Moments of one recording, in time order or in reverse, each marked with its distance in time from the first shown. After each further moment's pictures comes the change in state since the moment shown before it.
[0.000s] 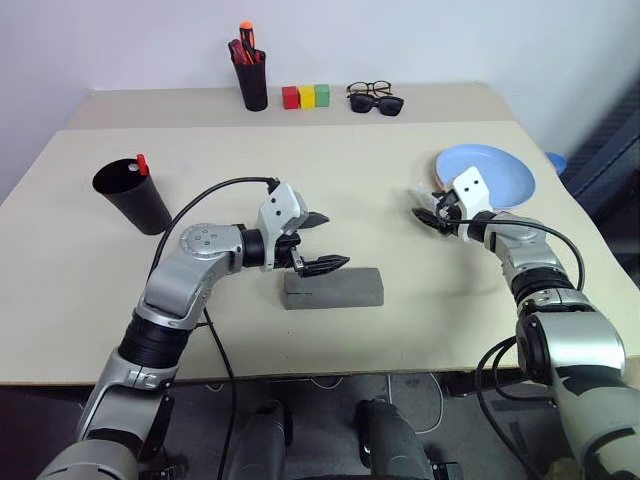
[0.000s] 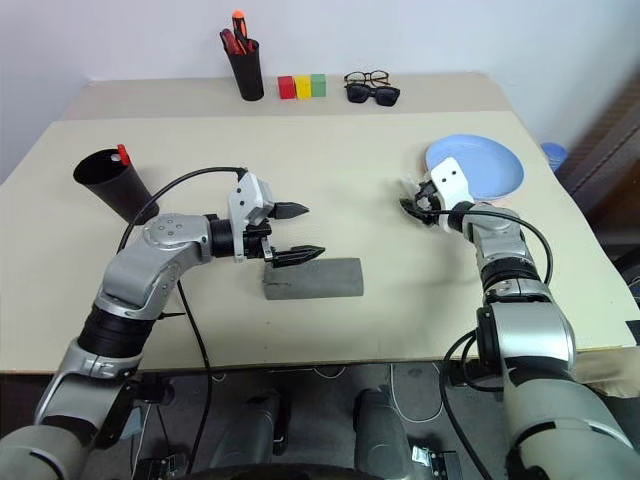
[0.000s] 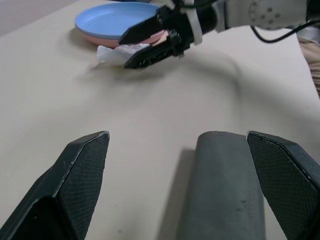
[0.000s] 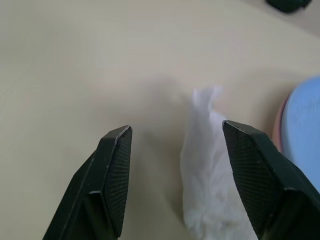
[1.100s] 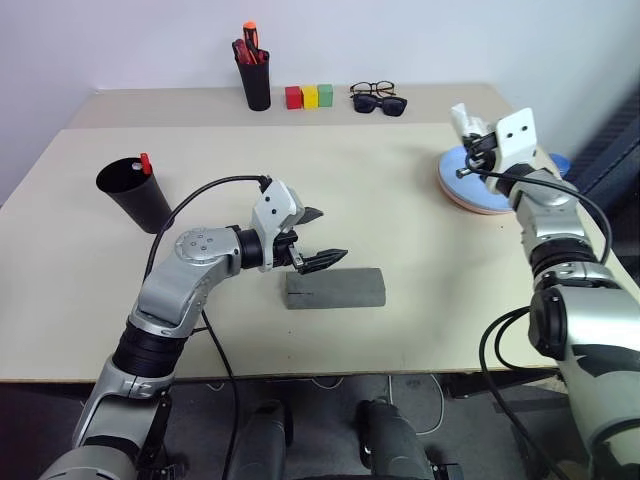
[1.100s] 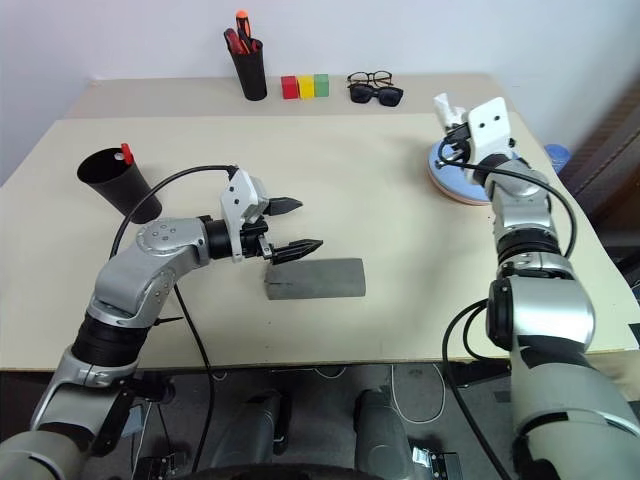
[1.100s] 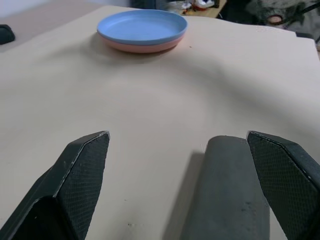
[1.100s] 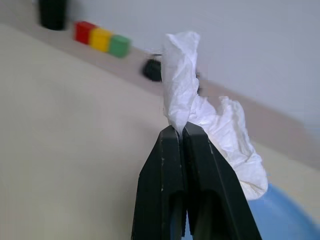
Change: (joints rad) left arm 0.032 0.001 0.020 -0.069 -0.029 0.023 0.120; right arm -0.146 -0.073 -0.082 0.030 0.004 -0.094 -0.226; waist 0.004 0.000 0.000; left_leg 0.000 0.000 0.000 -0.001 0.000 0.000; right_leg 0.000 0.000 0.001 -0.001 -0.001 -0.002
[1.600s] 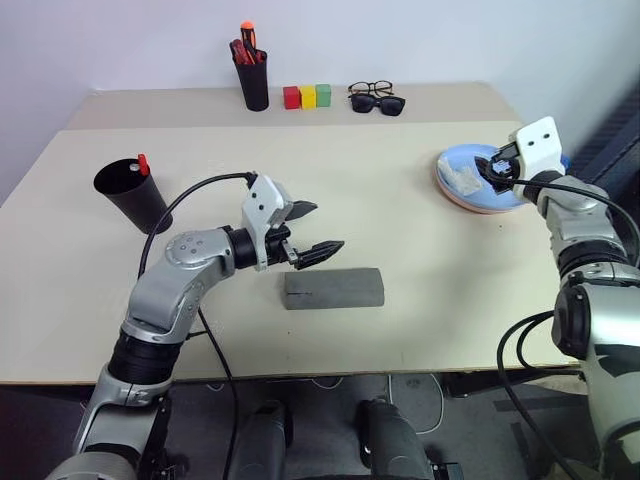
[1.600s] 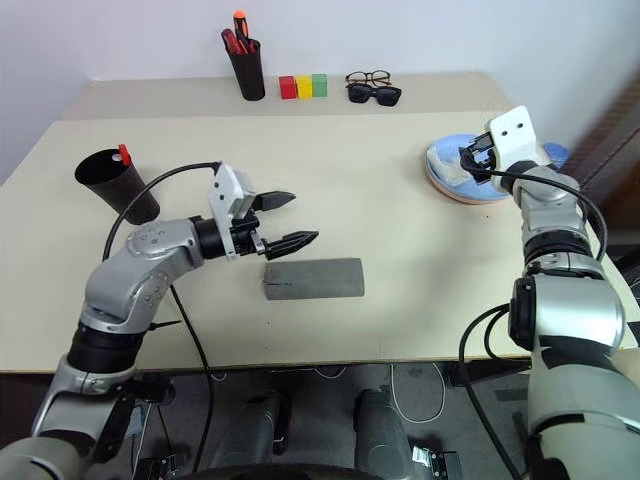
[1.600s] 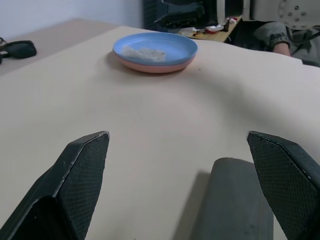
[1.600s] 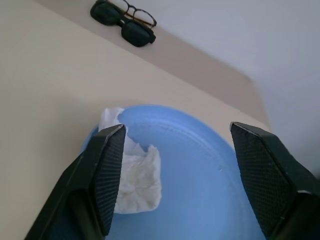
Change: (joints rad) left arm 0.051 0.001 0.062 -0.041 -0.057 -0.016 0.007; right arm 0.009 -0.091 0.015 0.065 -0.072 -0.008 0.015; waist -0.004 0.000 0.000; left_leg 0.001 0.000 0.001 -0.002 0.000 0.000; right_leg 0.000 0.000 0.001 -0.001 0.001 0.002
